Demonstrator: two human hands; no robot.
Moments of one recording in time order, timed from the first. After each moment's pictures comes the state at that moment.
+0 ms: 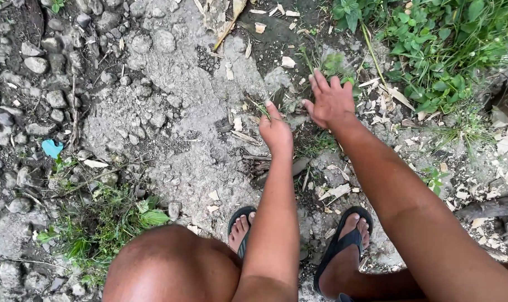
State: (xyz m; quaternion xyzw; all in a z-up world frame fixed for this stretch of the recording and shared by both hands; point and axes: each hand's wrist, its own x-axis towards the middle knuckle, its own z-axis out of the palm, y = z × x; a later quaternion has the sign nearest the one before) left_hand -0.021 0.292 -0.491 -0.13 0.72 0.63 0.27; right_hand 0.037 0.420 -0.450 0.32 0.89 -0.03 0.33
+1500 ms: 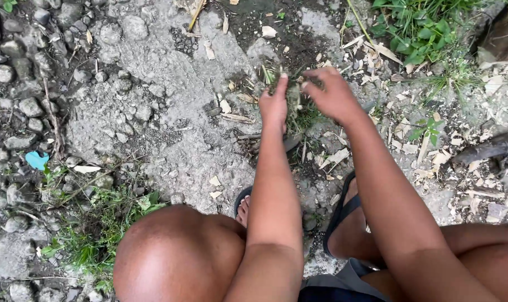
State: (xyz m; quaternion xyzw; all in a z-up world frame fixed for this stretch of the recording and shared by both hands) left_hand -0.024 0.281 -0.497 -0.12 0.58 0.56 0.59; right_hand 0.089 0.361 -0.395 0.46 0.83 -0.31 0.00
